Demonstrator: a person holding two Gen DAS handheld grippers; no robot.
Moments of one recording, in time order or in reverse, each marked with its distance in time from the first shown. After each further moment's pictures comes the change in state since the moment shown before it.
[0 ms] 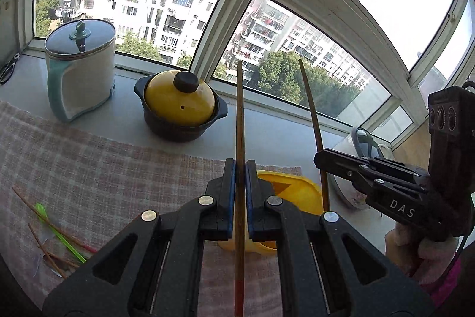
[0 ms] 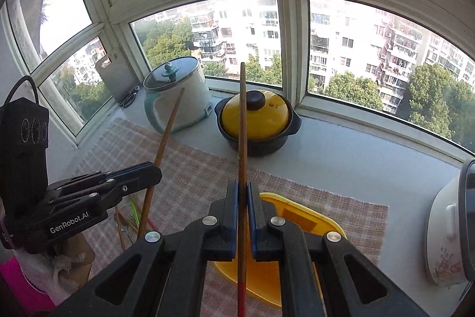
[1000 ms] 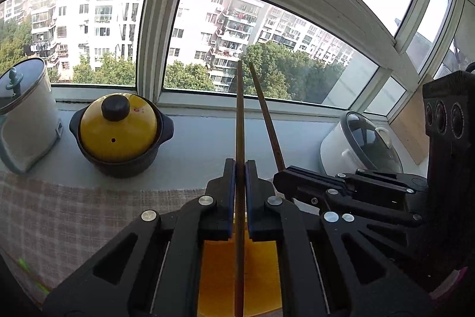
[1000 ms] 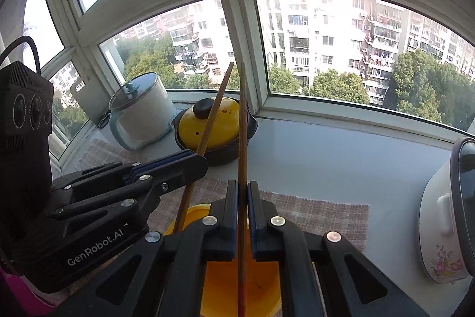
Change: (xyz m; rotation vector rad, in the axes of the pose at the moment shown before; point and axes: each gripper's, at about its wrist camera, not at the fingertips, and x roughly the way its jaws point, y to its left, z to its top) left arm 0.079 -0.071 0.012 0.197 0.019 -0.035; right arm 0.018 -0.055 -0.001 0.097 -0.046 -0.037
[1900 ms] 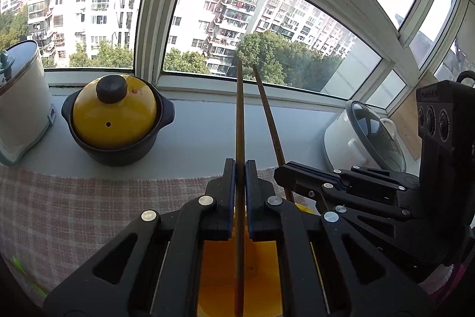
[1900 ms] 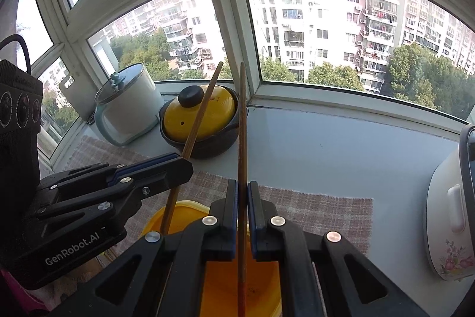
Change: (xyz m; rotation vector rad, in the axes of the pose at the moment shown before) left arm 0.018 0.017 -0.004 -0.022 0.070 -0.028; right arm 0.033 -0.011 -0.006 0.024 0.033 -0.023
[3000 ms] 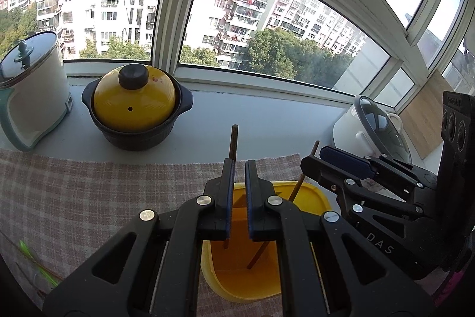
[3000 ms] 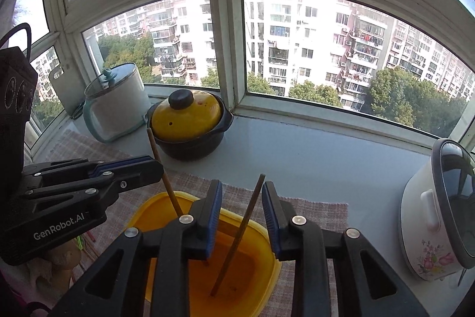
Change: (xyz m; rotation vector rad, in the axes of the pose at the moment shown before) left arm -0.019 0.007 -0.017 -0.014 0.018 0.054; right arm -0.027 0.013 -0.023 -0.072 -0.073 -0.133
